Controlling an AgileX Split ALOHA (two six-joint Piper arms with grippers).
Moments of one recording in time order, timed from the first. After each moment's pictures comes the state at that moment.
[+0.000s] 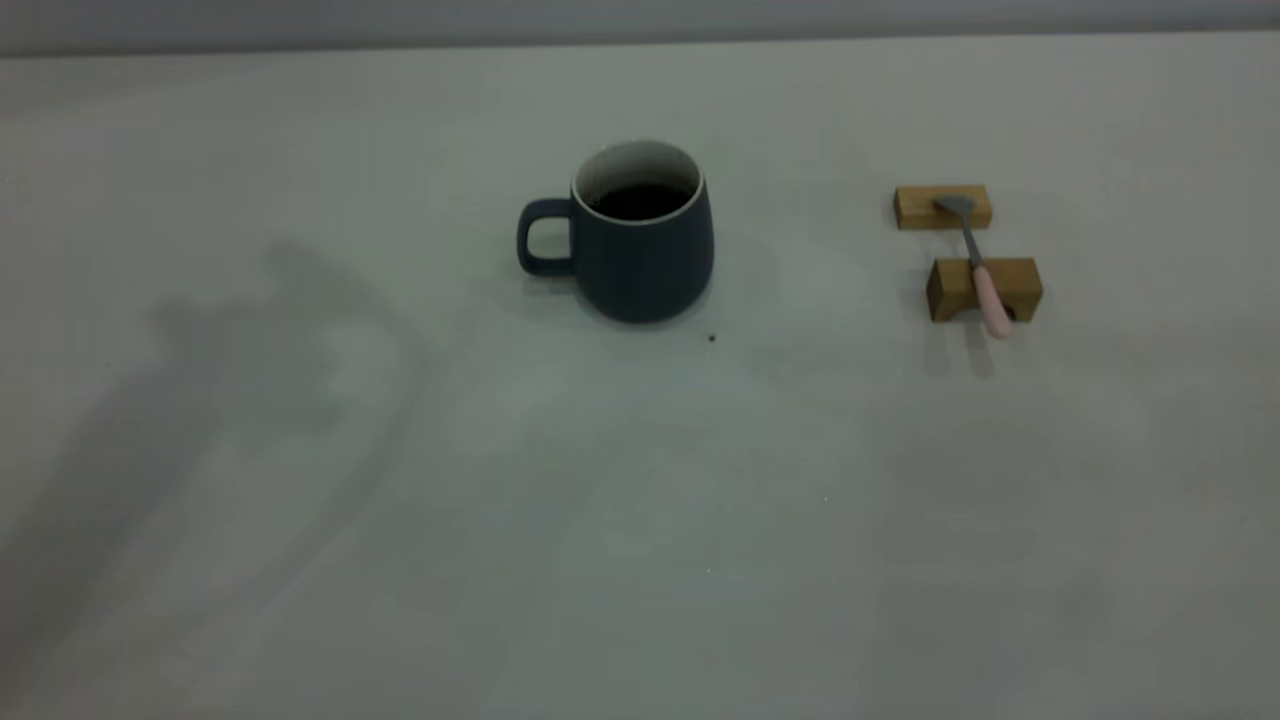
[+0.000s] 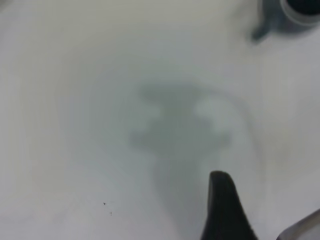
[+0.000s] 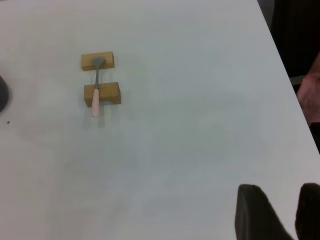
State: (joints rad) left arm -0.26 1.57 -1.63 0.01 1.17 0.32; right arm -0.02 0.02 -0.47 -0.07 1.14 0.08
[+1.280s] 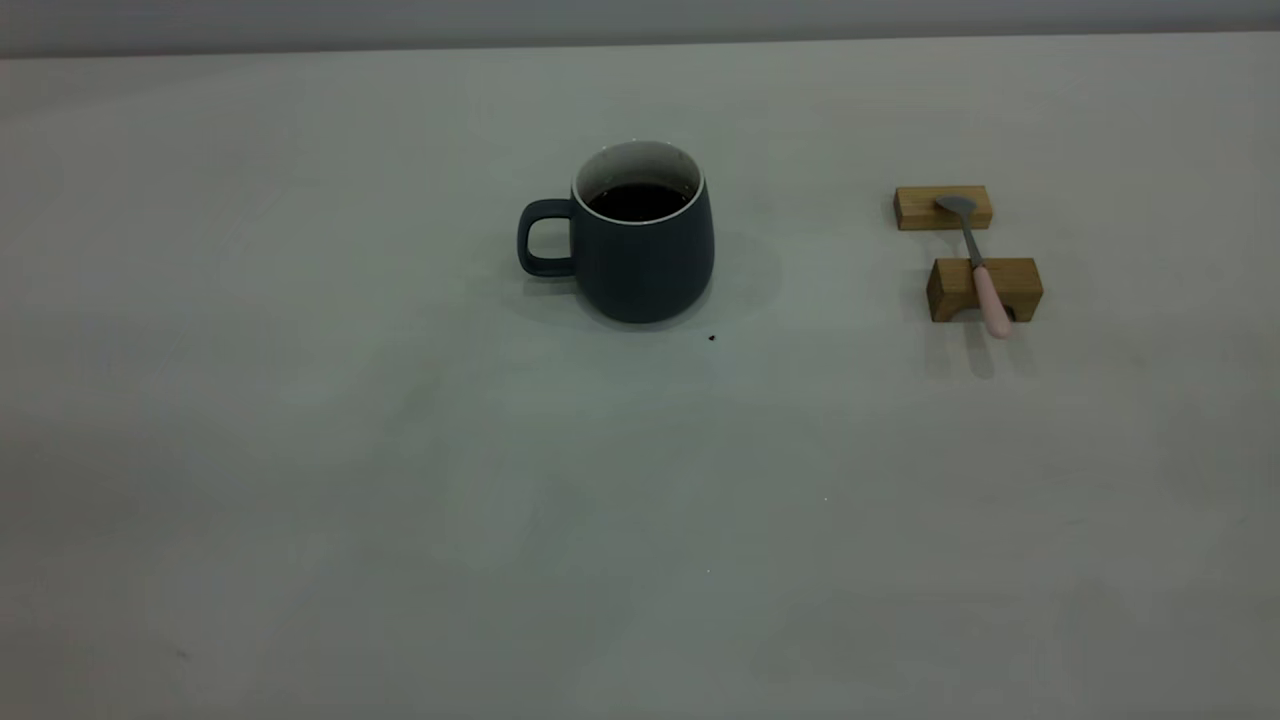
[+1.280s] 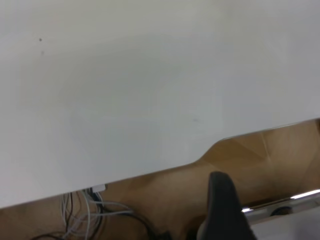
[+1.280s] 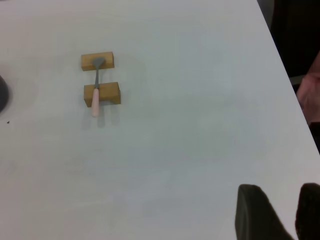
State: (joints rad) left arm -0.26 0.26 -0.49 0.03 1.12 -0.06; right arm -0.02 0.02 -0.47 -0.07 1.14 0.08
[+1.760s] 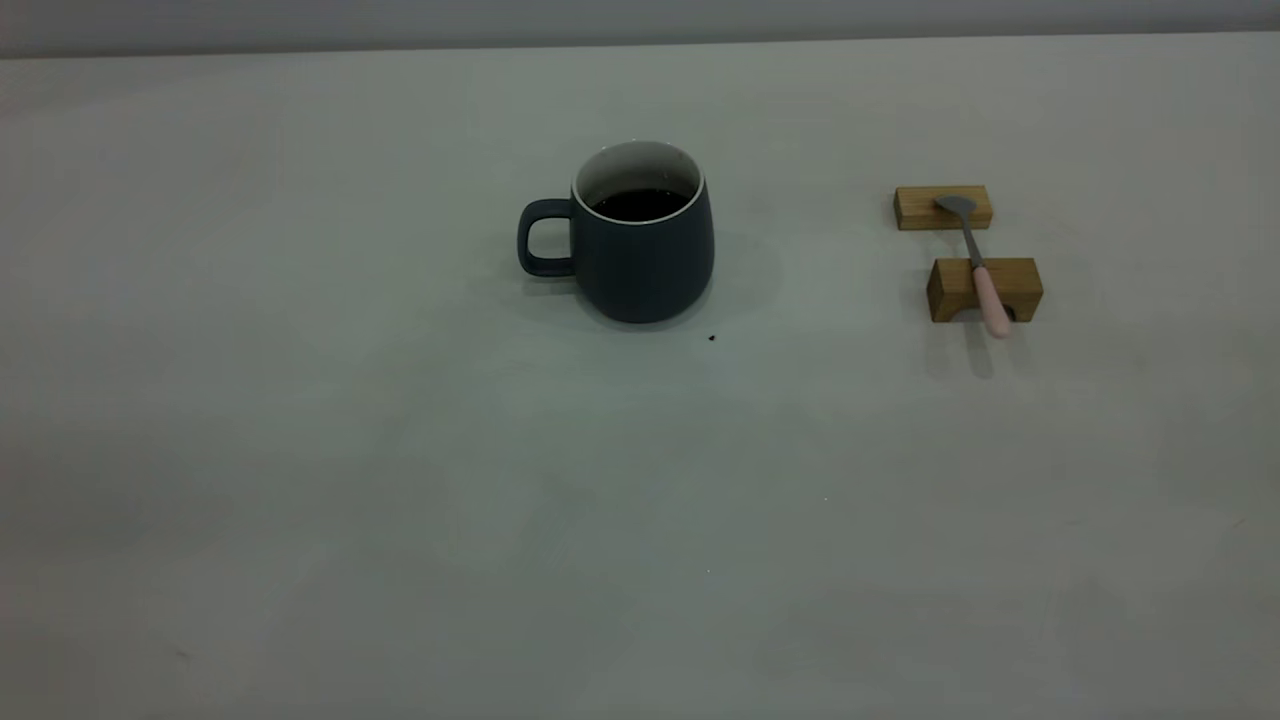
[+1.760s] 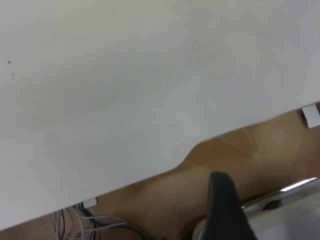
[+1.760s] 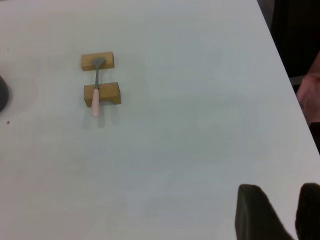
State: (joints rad) left arm -0.26 0.24 -0.49 -0.05 1.12 0.04; right arm -0.02 0.02 -0.47 -0.07 1.14 0.08
